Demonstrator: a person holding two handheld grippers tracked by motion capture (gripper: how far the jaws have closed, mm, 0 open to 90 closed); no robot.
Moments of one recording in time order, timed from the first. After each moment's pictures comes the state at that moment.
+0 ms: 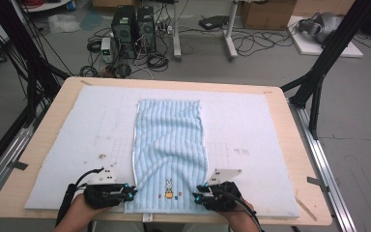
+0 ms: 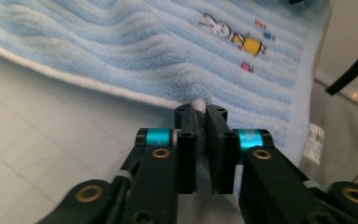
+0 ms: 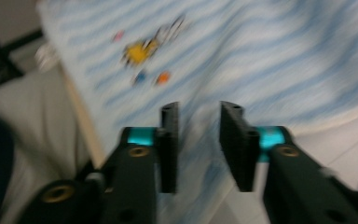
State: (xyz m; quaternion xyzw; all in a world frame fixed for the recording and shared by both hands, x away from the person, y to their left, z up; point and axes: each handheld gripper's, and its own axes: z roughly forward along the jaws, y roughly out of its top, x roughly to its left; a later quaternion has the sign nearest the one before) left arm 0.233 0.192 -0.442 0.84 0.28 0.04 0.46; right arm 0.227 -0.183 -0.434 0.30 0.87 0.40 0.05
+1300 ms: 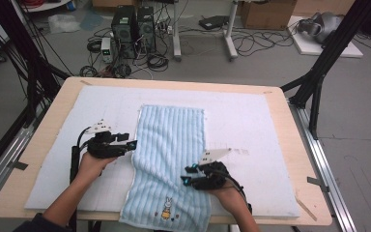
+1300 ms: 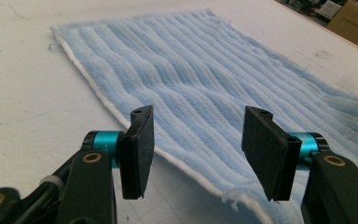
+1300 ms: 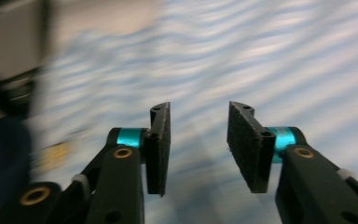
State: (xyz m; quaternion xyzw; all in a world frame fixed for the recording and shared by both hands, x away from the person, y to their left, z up) left arm 0.346 0.208 -0.428 0.75 0.39 0.11 0.52; right arm 0.287 -0.162 -0.436 0.25 0.86 0.45 0.03
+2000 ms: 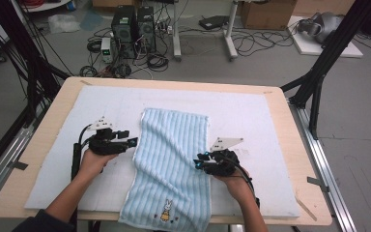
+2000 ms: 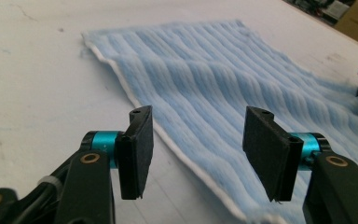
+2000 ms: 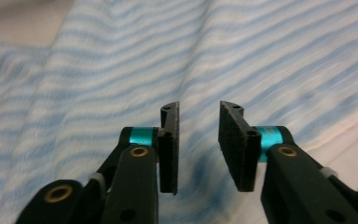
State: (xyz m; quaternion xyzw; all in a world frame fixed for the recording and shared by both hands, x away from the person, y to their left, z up) left arm 0.361 0.205 -0.426 0.75 0.40 0.12 0.51; right arm 0.313 -0.192 -0.429 0.29 0.85 0.44 0.08
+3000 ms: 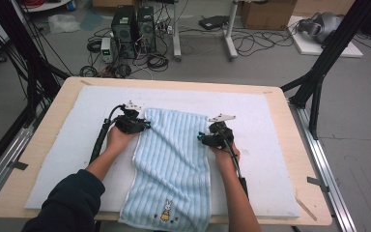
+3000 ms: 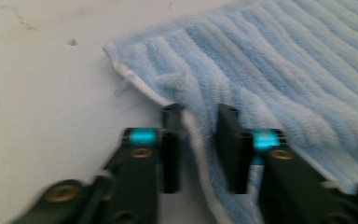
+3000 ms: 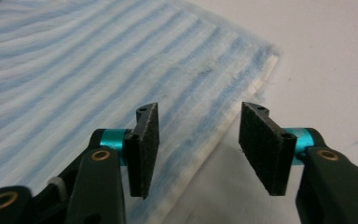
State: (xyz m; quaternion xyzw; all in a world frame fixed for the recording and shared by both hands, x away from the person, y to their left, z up) left arm 0.448 0.154 -0.447 0.81 0.41 0.14 0.40; right arm 0.406 -0.183 -0.448 0.45 0.79 0.36 0.20
